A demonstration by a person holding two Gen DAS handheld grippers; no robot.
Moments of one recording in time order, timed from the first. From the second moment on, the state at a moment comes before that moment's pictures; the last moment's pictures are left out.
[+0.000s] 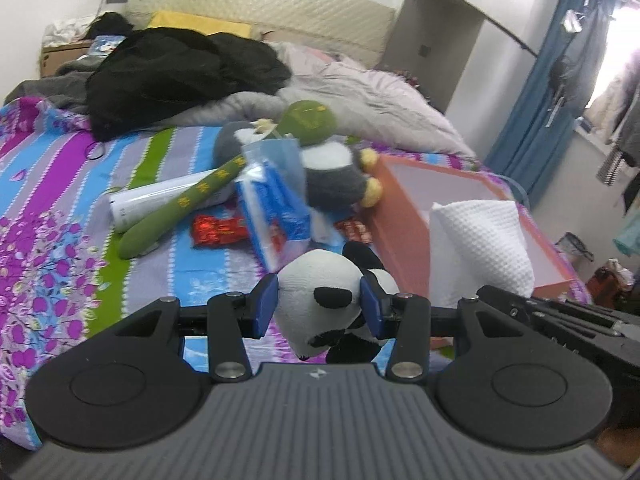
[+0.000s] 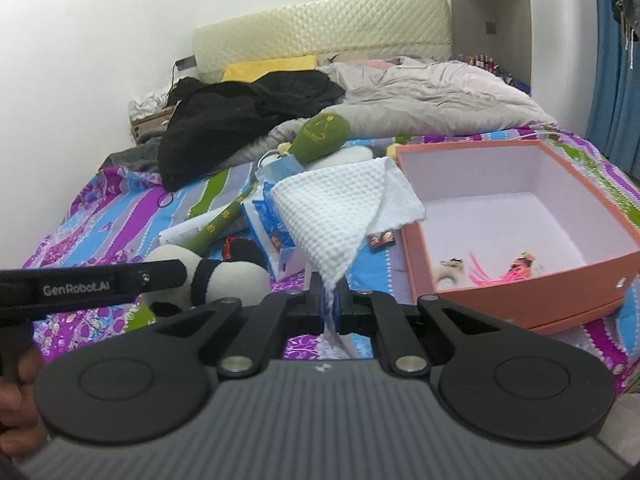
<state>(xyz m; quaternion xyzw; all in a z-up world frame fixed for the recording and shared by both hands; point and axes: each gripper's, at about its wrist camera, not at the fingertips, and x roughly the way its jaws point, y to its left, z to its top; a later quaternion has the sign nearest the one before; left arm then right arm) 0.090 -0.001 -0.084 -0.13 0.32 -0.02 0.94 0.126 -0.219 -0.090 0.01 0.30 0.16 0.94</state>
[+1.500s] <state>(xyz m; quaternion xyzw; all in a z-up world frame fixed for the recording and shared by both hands) 0.356 -0.193 -0.065 -0.07 0.42 -0.19 0.88 0.302 -0.385 -0.092 0.03 0.39 0.02 0.92</state>
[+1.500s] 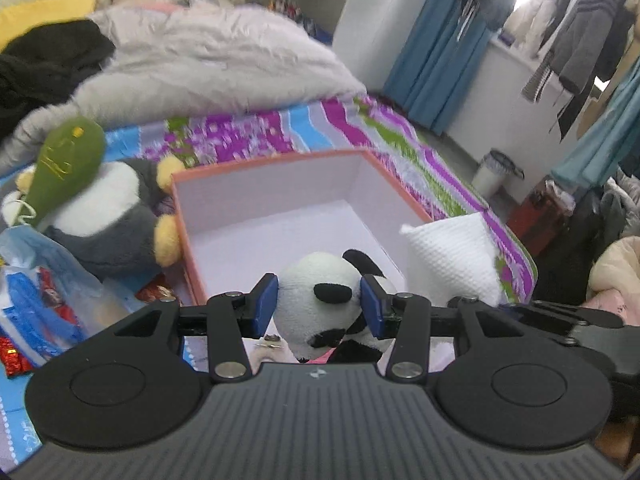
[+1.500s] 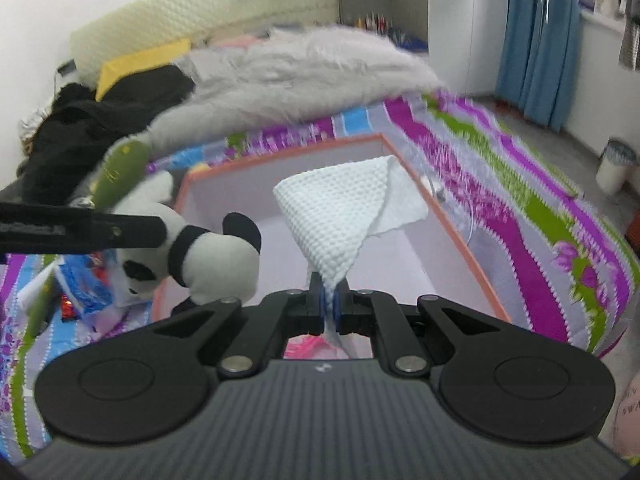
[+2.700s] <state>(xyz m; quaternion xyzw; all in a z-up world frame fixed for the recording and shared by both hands) 0.332 -0.204 -0.059 -0.02 0.40 -0.20 0.89 0.257 -0.412 -0.106 0.06 0.36 0.02 0.93</state>
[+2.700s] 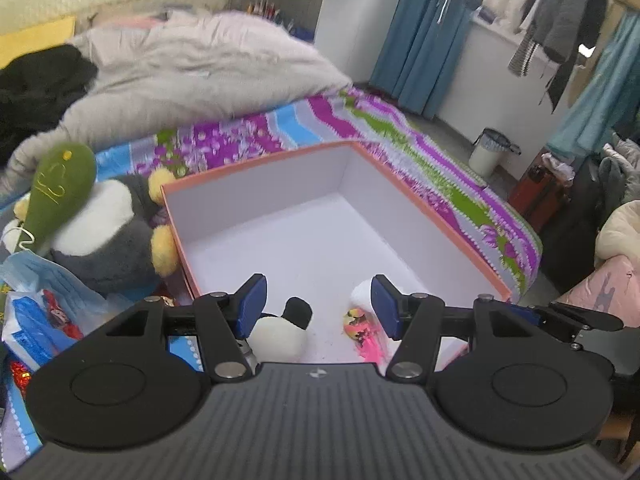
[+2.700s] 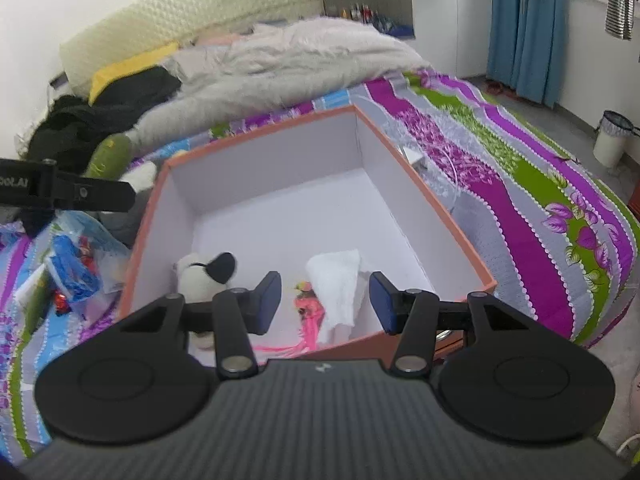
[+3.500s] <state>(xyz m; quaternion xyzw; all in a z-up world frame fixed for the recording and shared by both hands) 0.176 -0.146 -0.061 -0.04 0.32 -0.18 0.93 0.149 -0.371 -0.091 0.07 0.27 0.07 0.96</state>
